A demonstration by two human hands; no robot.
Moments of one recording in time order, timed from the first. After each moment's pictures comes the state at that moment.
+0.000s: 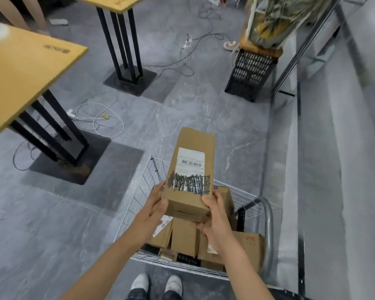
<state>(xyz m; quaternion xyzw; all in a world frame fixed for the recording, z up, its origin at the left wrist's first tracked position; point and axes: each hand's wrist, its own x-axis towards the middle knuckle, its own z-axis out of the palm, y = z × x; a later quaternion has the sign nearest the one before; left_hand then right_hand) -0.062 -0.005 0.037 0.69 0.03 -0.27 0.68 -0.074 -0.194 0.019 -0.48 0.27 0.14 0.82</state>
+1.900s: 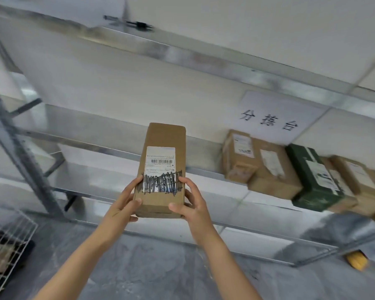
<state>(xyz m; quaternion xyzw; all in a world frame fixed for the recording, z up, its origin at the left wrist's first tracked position) -0.718 0.021 0.187 0.42 -0.56 -0.61 0.37 -0.910 0.061 0.195 -0.43 0.54 -0.52 0.50</state>
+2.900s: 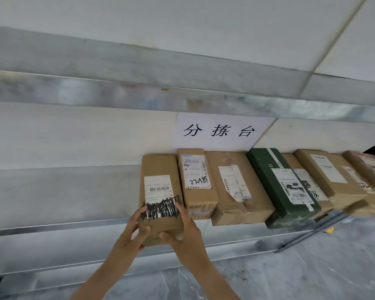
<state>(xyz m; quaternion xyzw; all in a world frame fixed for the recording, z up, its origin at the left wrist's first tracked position) -0.924 -0.117 0.140 0.42 -0.61 -0.64 0.23 -1.072 -0.039 0.147 -0.43 0.74 -0.40 0.32</state>
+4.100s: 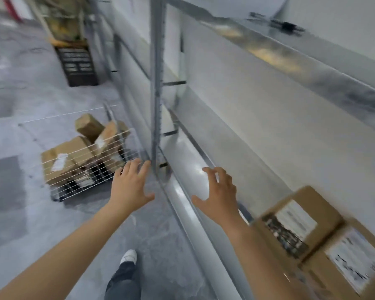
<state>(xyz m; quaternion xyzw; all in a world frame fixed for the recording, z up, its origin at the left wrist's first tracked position) -0.733 0.013 0.139 0.86 -0.50 0.03 0.08 -0.939 -0.115 0.171 -0.90 0.39 -0.10 0.16</state>
